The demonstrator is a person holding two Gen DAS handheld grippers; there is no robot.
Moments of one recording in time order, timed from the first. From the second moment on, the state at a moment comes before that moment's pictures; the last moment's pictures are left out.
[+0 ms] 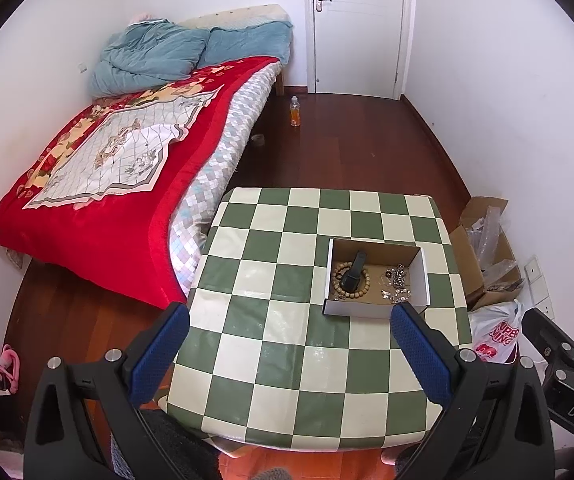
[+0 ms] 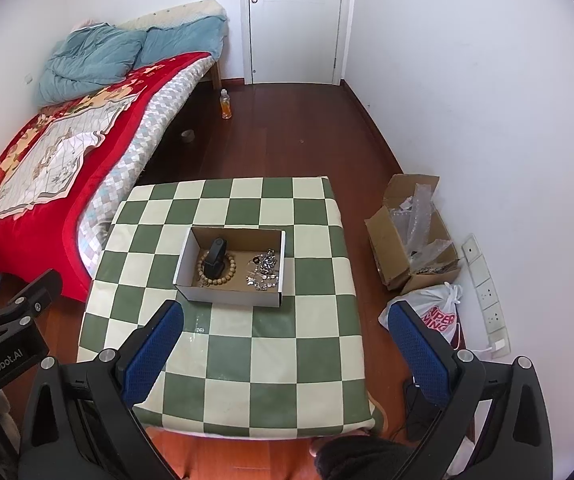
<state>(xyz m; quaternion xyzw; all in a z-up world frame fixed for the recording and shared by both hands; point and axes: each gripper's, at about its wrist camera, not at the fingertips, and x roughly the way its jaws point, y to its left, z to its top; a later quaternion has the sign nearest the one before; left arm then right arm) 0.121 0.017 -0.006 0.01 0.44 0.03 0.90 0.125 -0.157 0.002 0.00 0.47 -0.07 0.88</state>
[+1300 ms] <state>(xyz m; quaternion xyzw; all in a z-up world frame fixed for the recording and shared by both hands) 0.114 0.011 0.004 0.02 0.43 0.03 0.90 0.120 -0.162 0.008 0.01 0.47 -0.07 0.88</state>
